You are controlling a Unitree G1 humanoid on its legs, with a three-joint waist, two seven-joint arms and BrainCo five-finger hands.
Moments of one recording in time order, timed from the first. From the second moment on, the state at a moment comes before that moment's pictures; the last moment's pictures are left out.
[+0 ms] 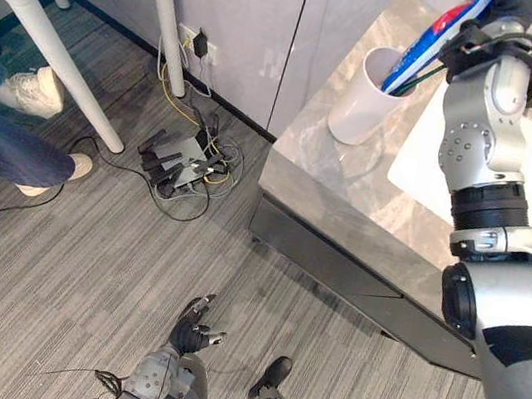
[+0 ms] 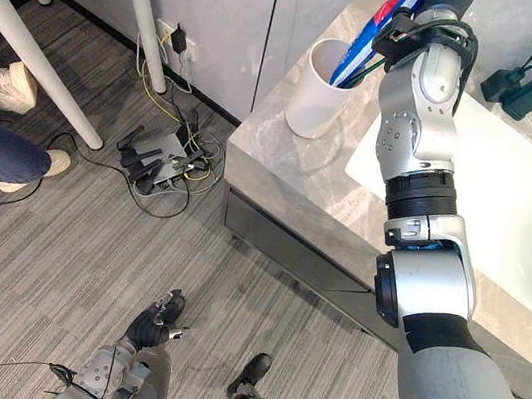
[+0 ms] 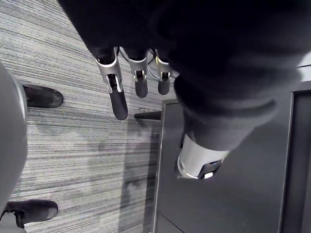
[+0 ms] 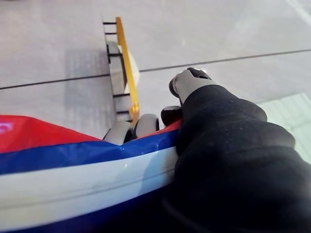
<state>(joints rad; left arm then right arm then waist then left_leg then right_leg) 0.24 0.22 -0.28 0.35 0.09 -0.12 0.07 -1.26 -0.40 0.10 0.61 0.68 -0.19 -0.21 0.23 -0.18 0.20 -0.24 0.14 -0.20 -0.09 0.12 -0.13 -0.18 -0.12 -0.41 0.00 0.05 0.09</state>
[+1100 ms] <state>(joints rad) 0.24 0.22 -0.26 0.35 0.09 -0.12 0.05 -1.11 -0.40 0.09 0.56 0.69 -0.17 -0.15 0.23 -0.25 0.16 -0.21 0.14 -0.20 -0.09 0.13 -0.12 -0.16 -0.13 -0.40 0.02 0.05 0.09</state>
